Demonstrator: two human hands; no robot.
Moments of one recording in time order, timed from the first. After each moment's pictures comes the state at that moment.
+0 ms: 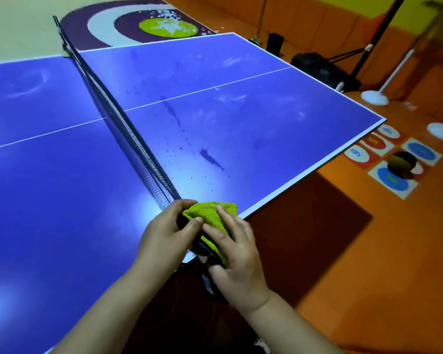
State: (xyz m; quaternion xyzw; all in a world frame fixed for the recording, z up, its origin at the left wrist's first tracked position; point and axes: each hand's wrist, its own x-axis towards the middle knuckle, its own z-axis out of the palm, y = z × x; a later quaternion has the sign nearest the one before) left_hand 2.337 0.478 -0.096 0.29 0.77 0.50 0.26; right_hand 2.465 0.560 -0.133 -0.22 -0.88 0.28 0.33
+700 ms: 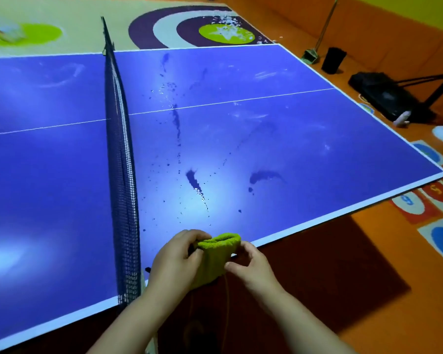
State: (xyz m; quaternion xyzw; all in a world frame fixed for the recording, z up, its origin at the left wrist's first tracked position) left_hand 2.398 0.692 -0.141 0.24 0.83 0.47 0.17; right_hand 2.499 0.836 -0.180 -0.31 -0.70 0.64 0.04
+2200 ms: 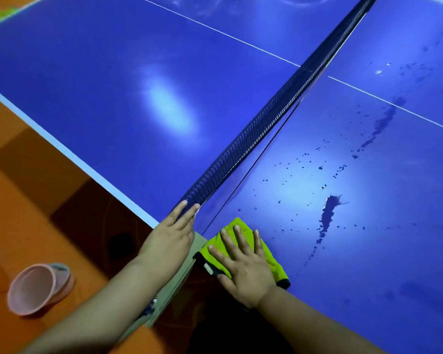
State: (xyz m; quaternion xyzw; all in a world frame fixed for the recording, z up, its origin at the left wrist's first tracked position) left_hand 2.335 0.615 -0.222 0.18 0.92 -0.26 0.23; right_hand 2.314 0.818 -0.317 0.44 -0.89 0.05 -0.13
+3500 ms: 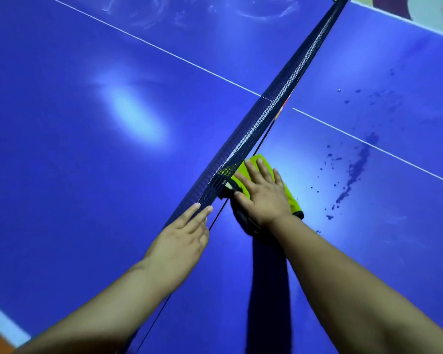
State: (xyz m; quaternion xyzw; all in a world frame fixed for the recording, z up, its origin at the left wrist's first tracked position) left_hand 2.088 0.657 -0.267 0.30 0.93 -0.16 0.14; right_hand 1.938 0.837 -0.323 0.25 -0.96 0.04 -0.11
